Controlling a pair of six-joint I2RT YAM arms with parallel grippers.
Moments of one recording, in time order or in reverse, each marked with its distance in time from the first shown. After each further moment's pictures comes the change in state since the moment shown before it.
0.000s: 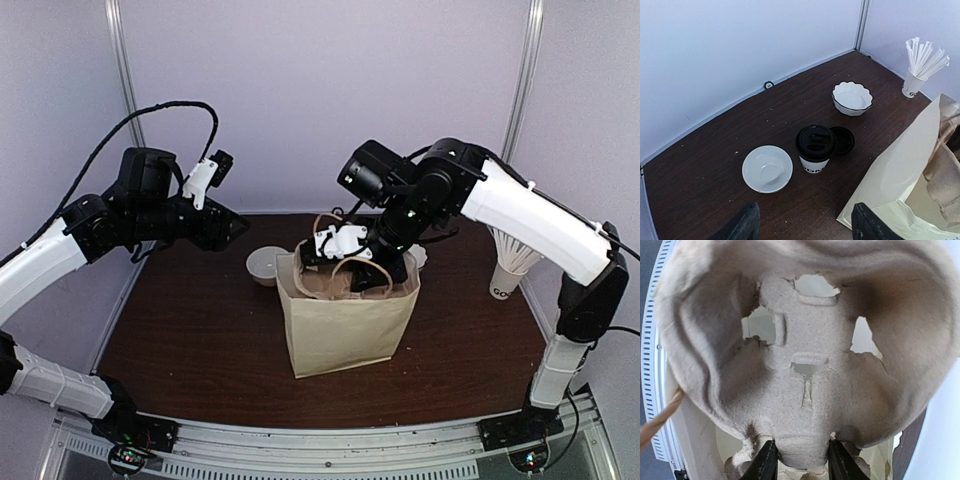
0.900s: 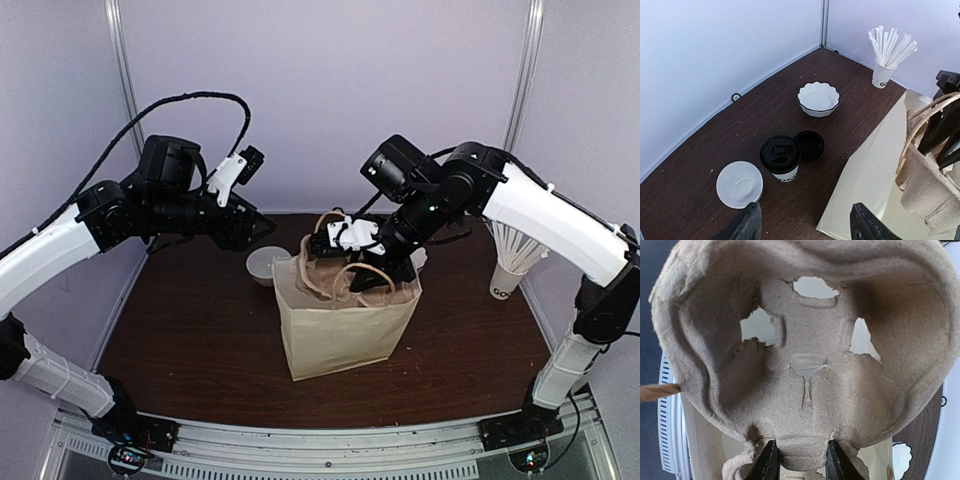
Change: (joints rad) left arm -0.111 0.107 0.134 -0.044 0.045 0.042; right arm -0.056 -0.138 -0.156 0.148 -0.200 -0.025
